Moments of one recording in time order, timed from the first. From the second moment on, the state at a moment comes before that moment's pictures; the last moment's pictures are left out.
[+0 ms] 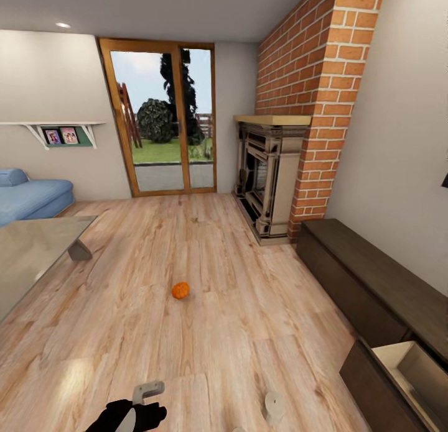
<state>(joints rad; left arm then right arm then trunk) -0.36 0.04 -0.17 -0.56 0.42 0.46 0.10 -0.33 -0.04 0.19 -0.19 -0.68 -0.01 -0.02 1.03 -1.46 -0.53</state>
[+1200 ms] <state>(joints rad) -0.36 0.04 -0.17 -0.56 0.42 0.46 0.10 -0.33 -0.04 0.19 -0.19 -0.68 -0.01 -0.02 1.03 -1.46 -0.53</state>
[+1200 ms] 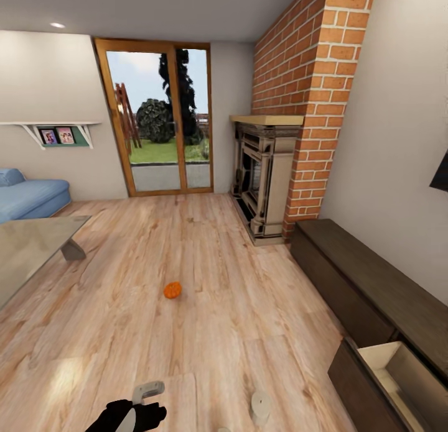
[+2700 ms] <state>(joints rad) -0.36 0.04 -0.17 -0.51 0.41 0.38 0.10 -0.33 -0.04 0.19 -0.19 -0.68 -0.01 -0.02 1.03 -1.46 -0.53</state>
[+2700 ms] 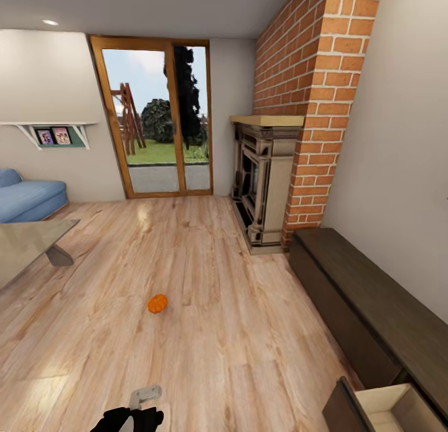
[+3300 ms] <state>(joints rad) -0.36 0.05 -0.17 -0.51 0.42 0.38 0.10 -0.33 -0.04 0.19 -0.19 -0.68 -0.01 -0.02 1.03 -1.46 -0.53</state>
